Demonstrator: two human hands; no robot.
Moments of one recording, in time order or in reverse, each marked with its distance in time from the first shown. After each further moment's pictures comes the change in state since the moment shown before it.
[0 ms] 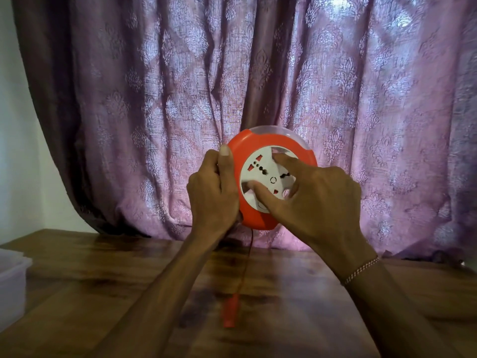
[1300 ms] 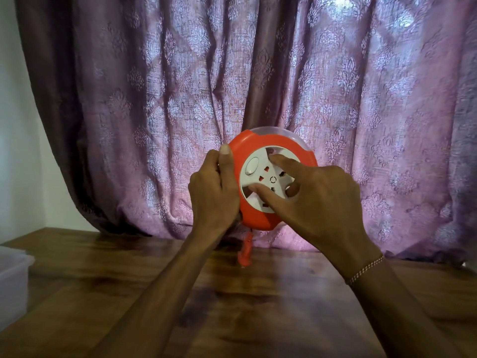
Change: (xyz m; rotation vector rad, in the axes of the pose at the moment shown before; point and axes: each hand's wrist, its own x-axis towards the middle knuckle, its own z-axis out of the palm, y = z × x) left_hand 0.002 -0.003 0.001 0.014 0.000 -0.018; right_hand 0.001 0.000 -0.003 0.027 -0.050 -0.035
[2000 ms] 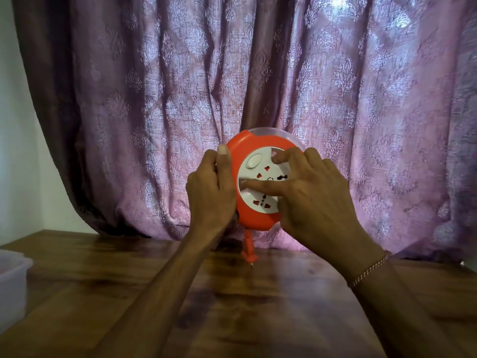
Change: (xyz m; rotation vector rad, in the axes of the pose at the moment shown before) left_hand 0.002 -0.003 -0.001 -0.030 -0.017 0.007; right_hand 0.003 0.005 -0.007 -0.202 -0.248 -0.258
